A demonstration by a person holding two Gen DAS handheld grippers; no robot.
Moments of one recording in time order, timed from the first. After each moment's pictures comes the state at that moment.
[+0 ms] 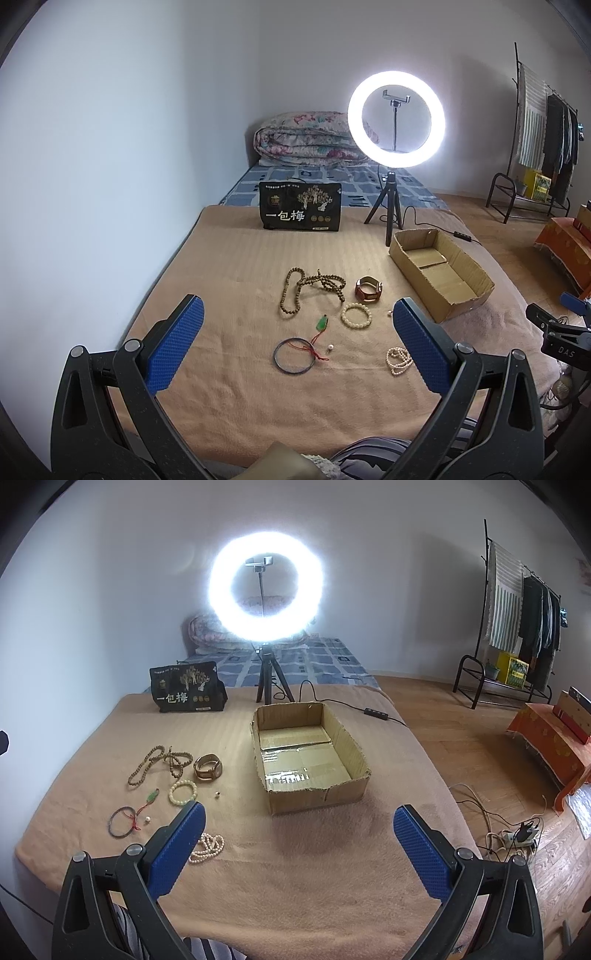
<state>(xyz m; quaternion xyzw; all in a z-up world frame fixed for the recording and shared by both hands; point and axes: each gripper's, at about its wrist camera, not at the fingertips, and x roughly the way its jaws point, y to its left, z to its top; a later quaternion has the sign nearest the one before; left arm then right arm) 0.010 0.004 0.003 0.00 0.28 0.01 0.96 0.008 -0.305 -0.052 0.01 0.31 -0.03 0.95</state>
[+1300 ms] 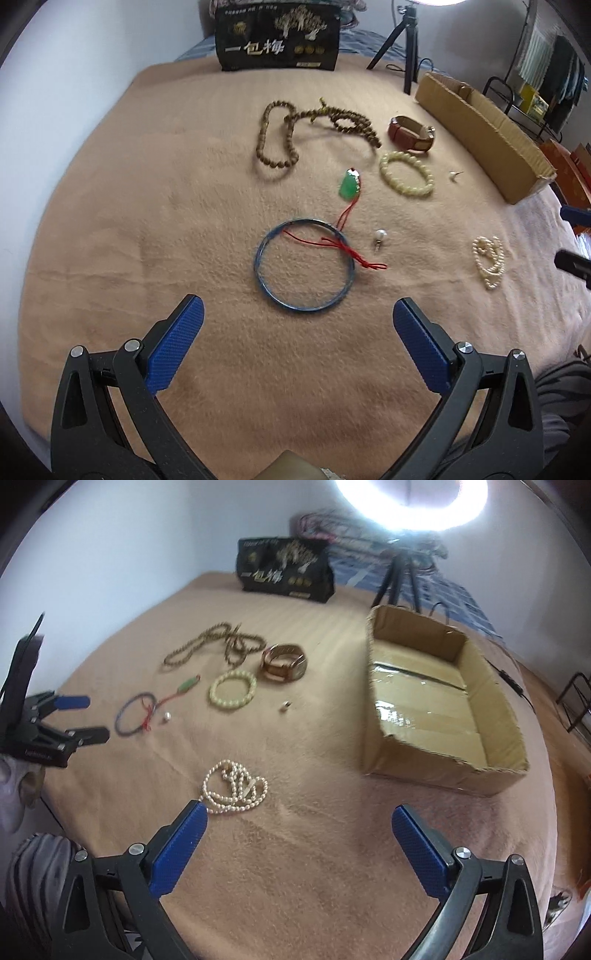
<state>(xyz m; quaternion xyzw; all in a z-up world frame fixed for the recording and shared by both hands) 0.130 0.030 -0.212 0.01 0.50 -0.06 0.86 0.115 -0.254 -0.174 -0.10 0.45 0.18 0.87</state>
